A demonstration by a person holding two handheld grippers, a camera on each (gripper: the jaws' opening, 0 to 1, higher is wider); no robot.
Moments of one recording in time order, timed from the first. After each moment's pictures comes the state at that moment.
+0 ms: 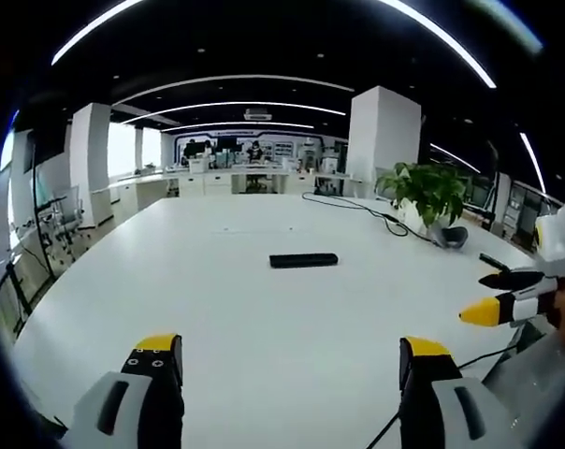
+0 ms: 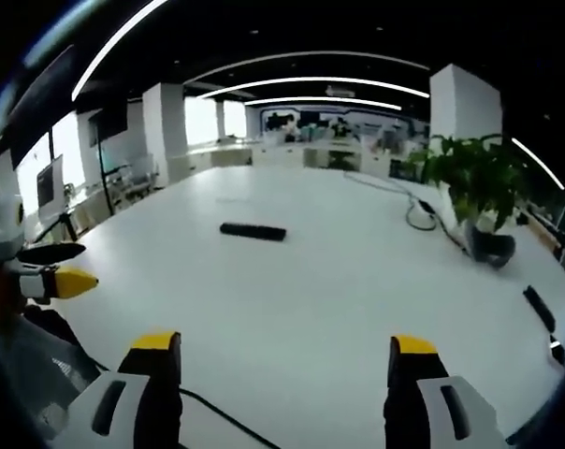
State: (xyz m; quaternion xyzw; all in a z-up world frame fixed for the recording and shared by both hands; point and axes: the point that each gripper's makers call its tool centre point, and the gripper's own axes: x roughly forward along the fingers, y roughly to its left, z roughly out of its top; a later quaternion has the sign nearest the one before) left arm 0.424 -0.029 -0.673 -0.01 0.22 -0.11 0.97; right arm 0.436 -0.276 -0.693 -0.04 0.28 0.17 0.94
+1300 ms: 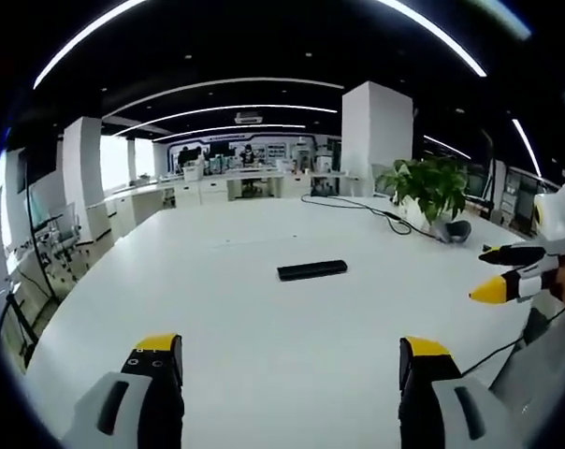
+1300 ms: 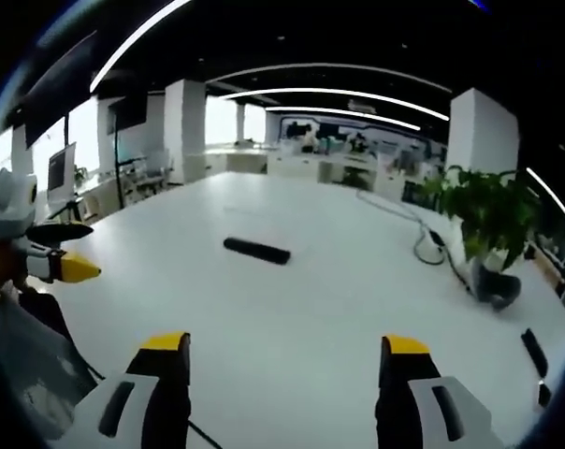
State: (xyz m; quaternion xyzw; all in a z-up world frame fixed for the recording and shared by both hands) left arm 0.452 -0.012 -0.660 0.02 0.22 -0.12 0.97; right arm 0.469 -0.274 -0.668 -0.08 0.25 0.20 0.94
